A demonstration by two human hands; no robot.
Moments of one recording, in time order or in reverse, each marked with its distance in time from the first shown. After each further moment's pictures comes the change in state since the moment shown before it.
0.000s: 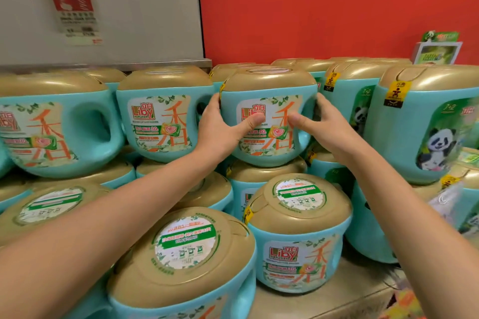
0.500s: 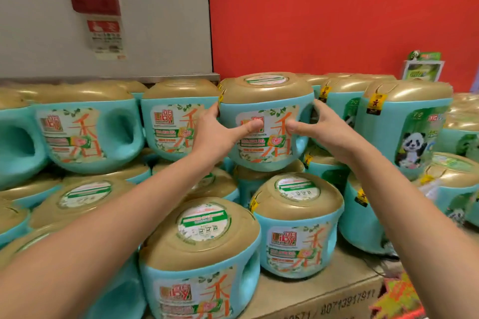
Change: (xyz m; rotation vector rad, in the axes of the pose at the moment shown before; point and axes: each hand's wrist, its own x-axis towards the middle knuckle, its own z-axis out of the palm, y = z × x) left_hand -0.028 0.024 -0.035 0.017 0.043 0.041; right_hand -0.028 -0.046 -0.004 0.028 -0.072 0.026
